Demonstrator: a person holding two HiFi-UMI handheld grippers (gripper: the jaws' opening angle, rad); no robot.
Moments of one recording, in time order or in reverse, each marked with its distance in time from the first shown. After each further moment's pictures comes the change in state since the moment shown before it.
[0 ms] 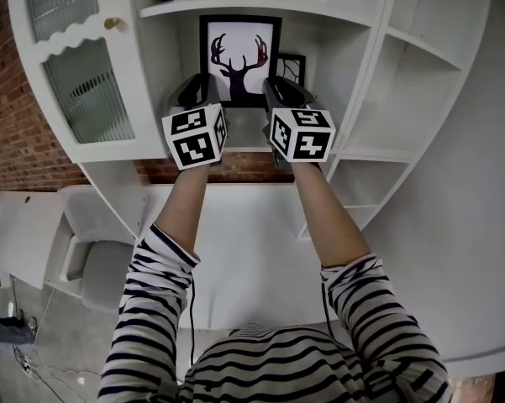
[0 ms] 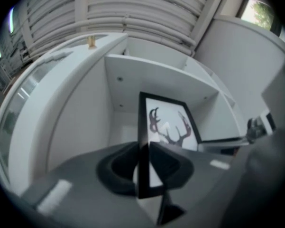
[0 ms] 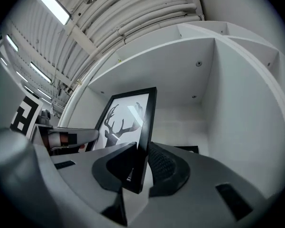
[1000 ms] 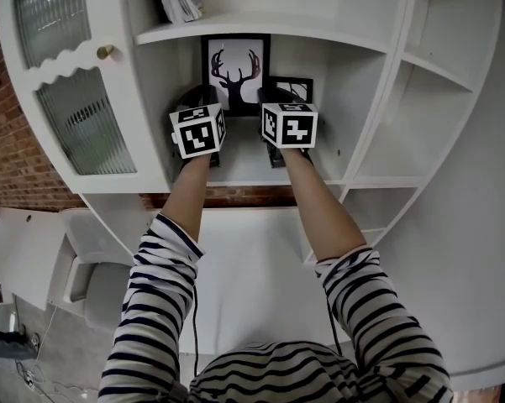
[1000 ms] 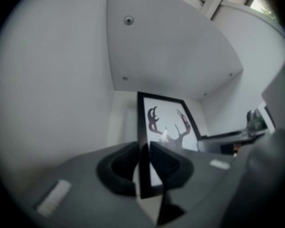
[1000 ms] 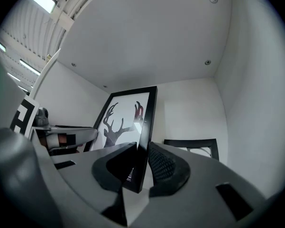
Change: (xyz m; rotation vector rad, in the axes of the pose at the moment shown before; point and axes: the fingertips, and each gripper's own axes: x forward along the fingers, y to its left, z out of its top) left arm 0.096 0.039 -0.039 0.017 0.126 0.005; right arm 0.101 -0.026 -0.034 0.027 0.157 -0.025
